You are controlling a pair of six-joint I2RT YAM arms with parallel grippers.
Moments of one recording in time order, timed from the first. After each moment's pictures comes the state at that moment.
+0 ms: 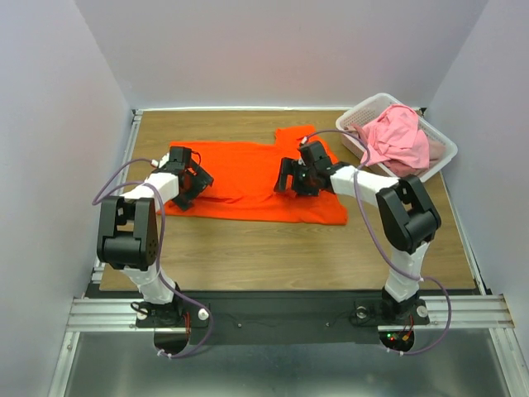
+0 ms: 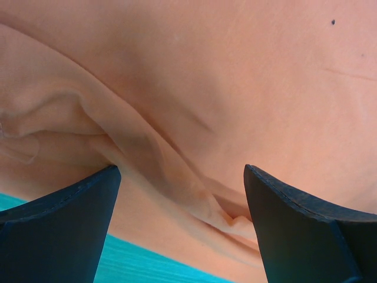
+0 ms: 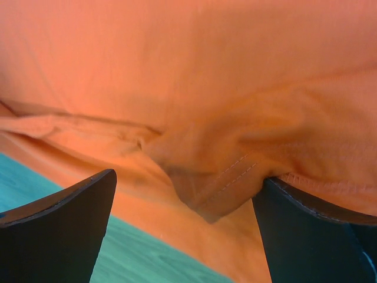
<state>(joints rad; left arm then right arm) -0.09 1.67 0.98 -0.34 -0.08 -0.89 0.53 1.88 1.22 -0.19 -0.17 0.61</state>
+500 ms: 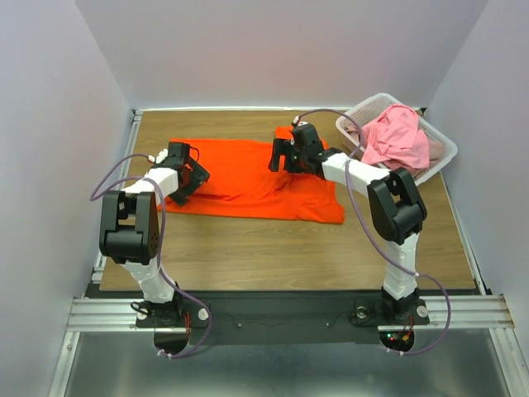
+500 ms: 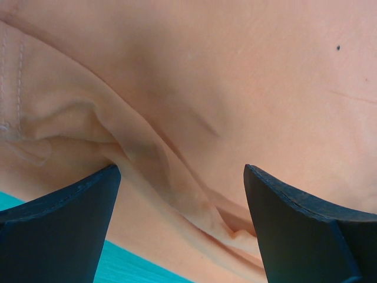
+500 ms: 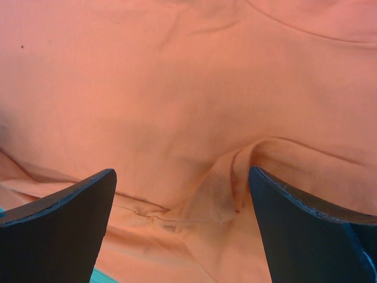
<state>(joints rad) -0.08 1.72 1.04 -0.35 -0.14 -0.88 0.53 2.06 1.52 -0.18 -0.01 0.50</state>
